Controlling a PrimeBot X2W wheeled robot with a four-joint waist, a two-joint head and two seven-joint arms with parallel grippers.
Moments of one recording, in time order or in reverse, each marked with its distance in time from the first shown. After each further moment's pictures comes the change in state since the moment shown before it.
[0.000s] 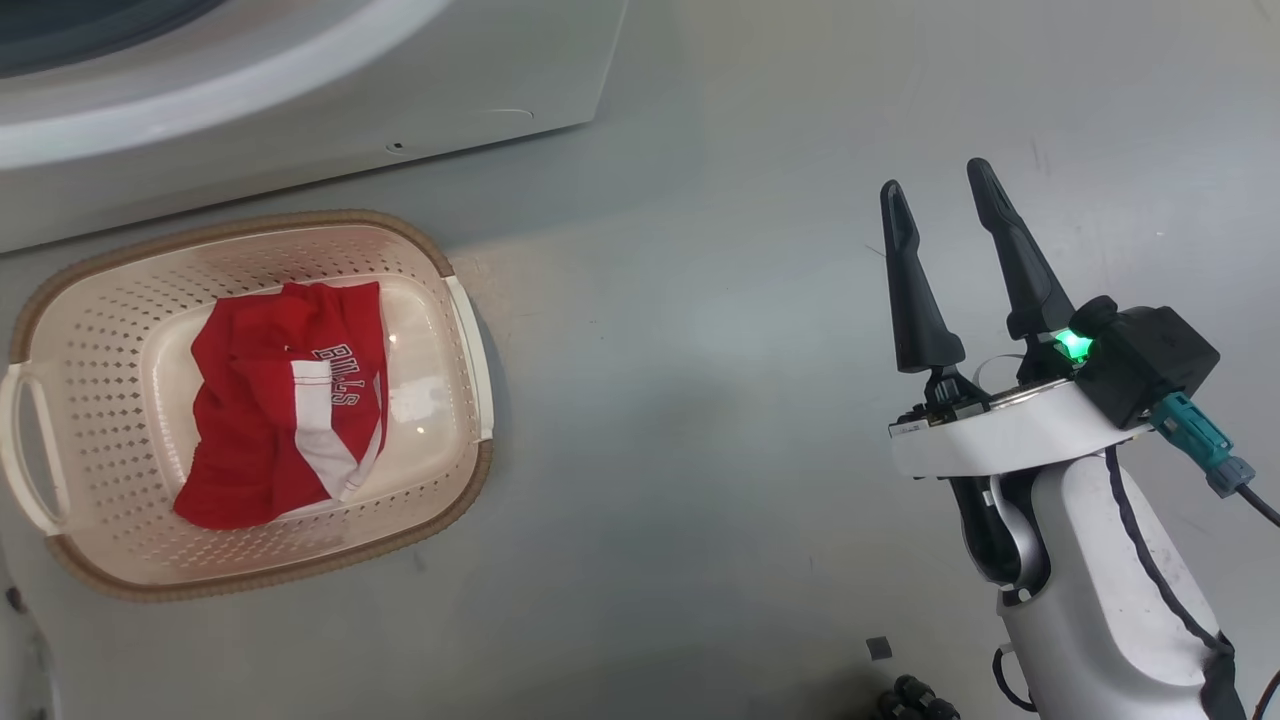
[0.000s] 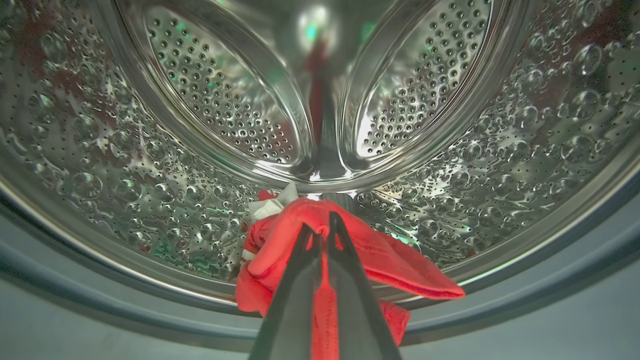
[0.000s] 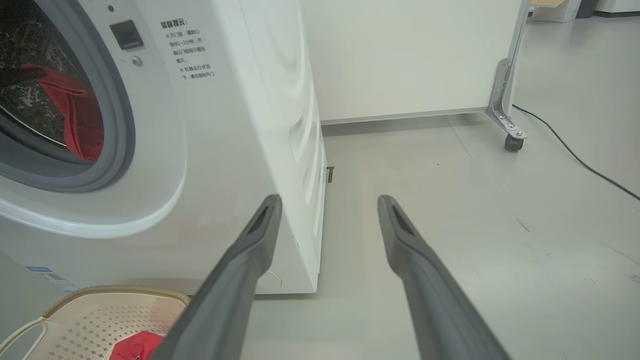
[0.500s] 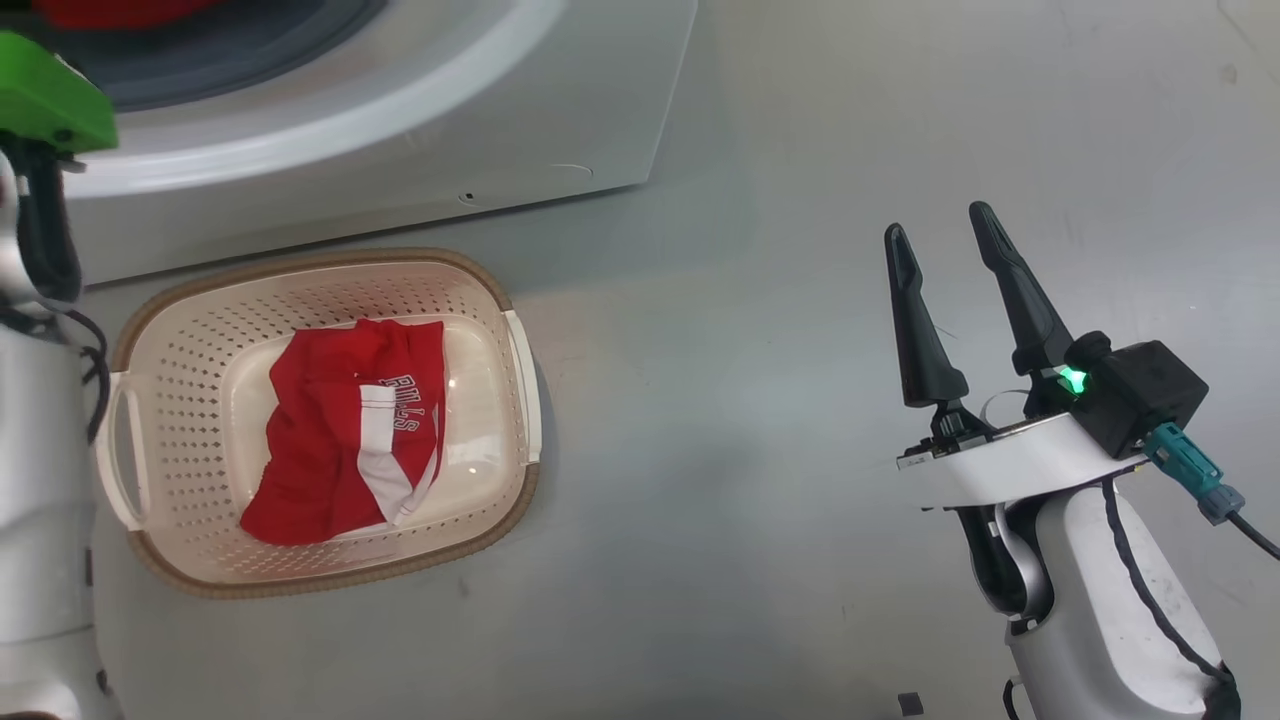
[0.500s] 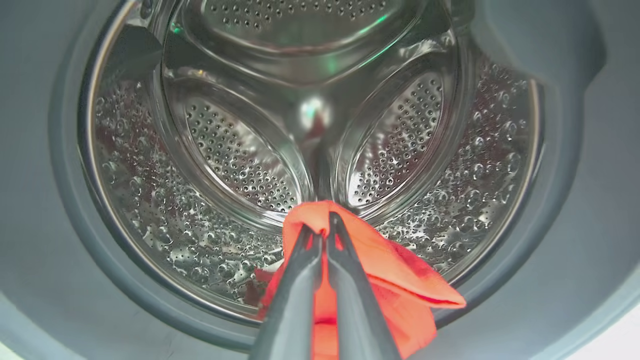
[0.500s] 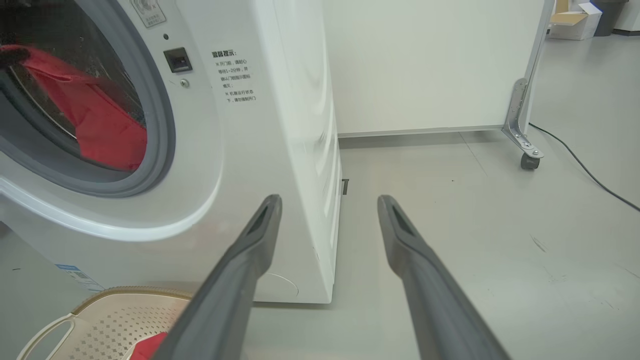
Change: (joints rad) left arm 0.177 -0.057 -0.009 -0.125 0.000 -0.012 -0.178; right arm 0.050 -0.001 -0.022 0.014 -0.044 0.000 0.000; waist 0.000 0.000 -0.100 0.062
